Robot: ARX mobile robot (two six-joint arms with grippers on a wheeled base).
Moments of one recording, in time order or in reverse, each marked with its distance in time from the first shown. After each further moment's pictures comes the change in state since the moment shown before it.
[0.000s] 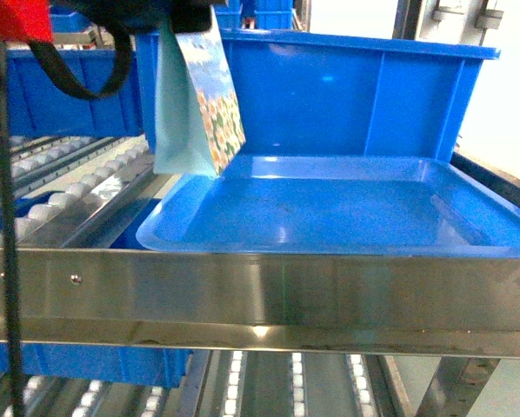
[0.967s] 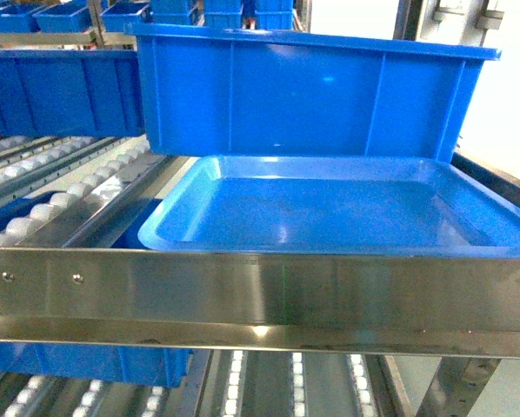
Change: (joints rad) left arm 0.006 -1.148 -0.762 -0.042 -0.163 0.211; right arm 0.000 0.000 0.000 0.000 0.000 0.000
